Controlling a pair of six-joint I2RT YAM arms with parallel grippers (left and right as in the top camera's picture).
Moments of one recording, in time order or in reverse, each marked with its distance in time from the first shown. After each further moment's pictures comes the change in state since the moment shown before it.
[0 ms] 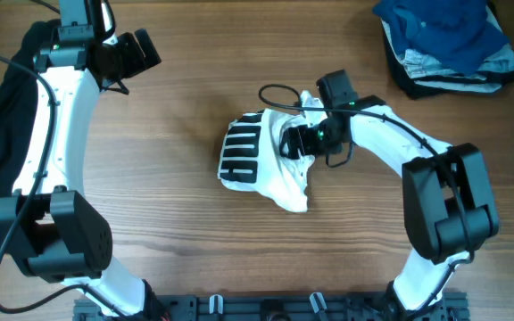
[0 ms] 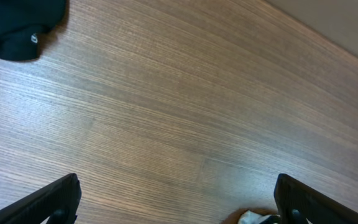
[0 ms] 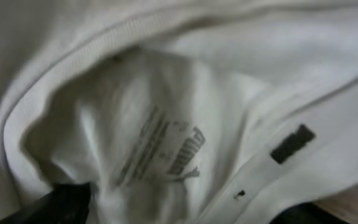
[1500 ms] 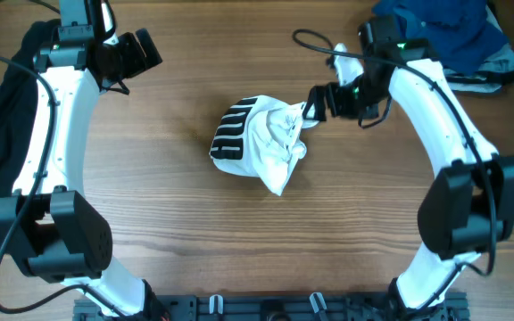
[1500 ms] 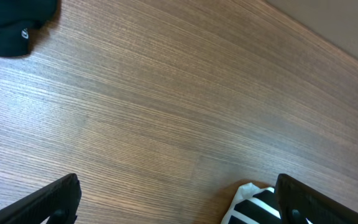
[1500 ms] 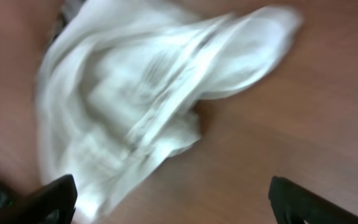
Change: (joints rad) left arm 0.000 0.000 0.000 -0.003 0.023 -0.007; right arm -0.128 -0.027 0.440 -0.575 -0.012 -0.133
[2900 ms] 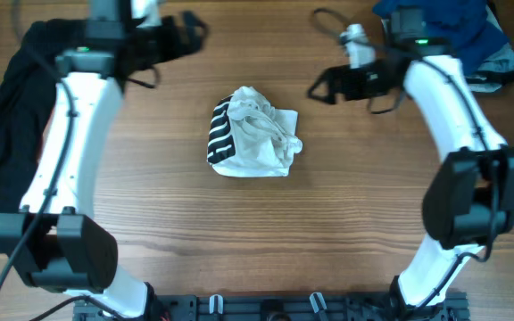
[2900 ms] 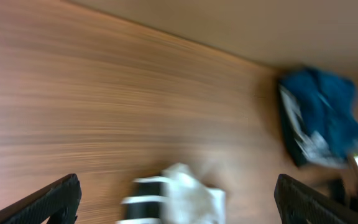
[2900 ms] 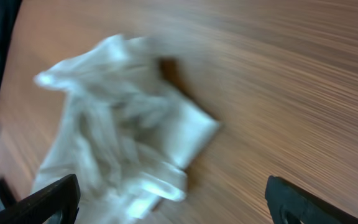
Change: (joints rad) left arm -0.104 -0.066 0.000 0.149 0.240 0.009; right arm -0.061 0.061 0.008 0.254 -0.174 -0.143
